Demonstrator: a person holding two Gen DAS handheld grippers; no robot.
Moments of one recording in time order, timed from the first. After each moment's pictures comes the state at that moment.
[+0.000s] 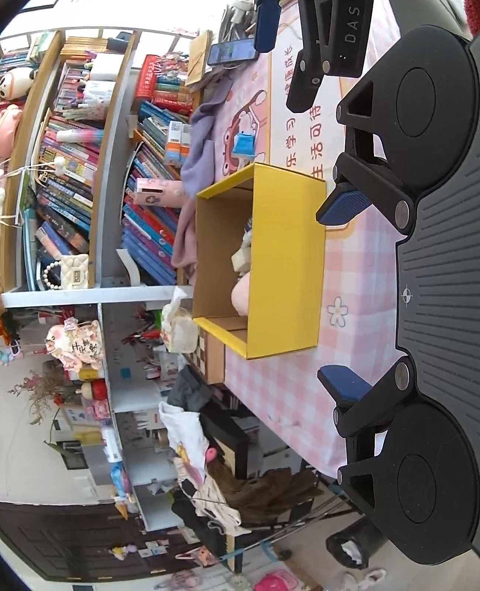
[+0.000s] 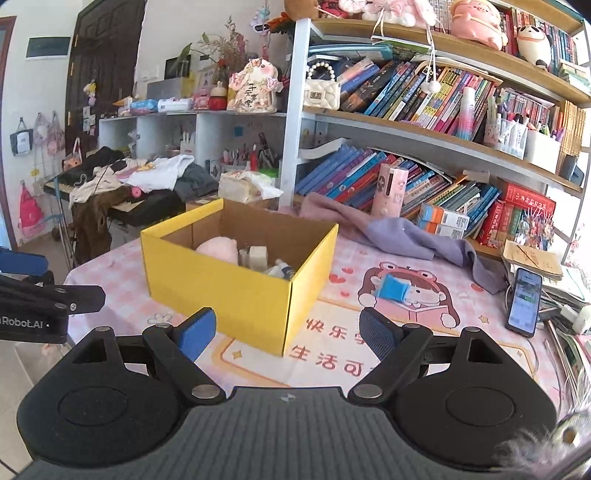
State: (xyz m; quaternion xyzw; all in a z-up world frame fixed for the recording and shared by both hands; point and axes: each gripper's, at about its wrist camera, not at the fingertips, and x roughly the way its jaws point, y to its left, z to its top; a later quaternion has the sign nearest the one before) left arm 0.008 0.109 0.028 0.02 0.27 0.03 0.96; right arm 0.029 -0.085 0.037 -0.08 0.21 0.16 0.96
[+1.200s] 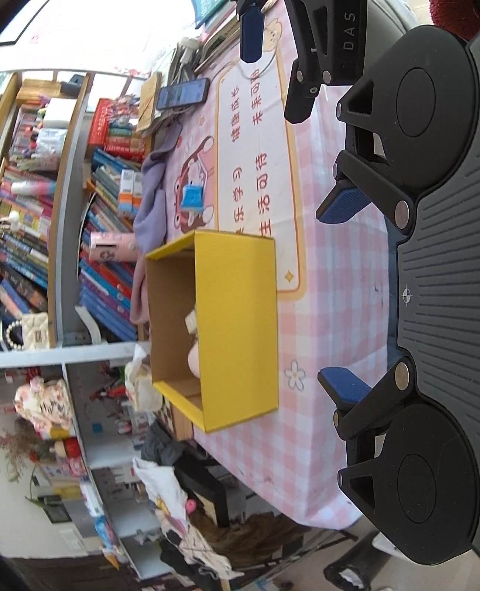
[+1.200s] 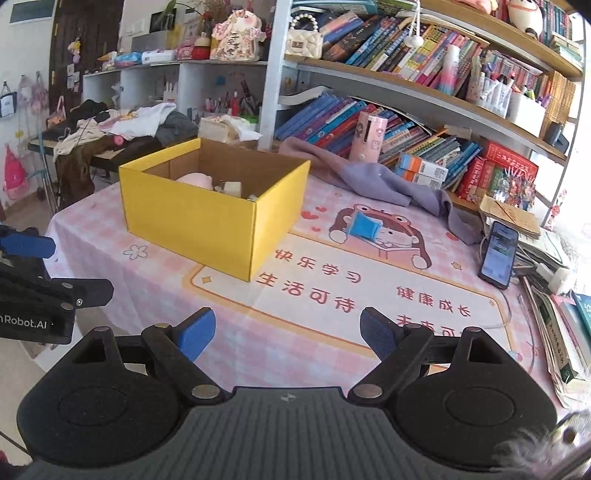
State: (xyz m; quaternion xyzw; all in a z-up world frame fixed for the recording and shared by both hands) left arm 0.010 0.064 0.001 0.04 0.33 -0.04 0.94; right arm 0.013 -0.123 0.015 -0.10 0.29 0.12 0.95
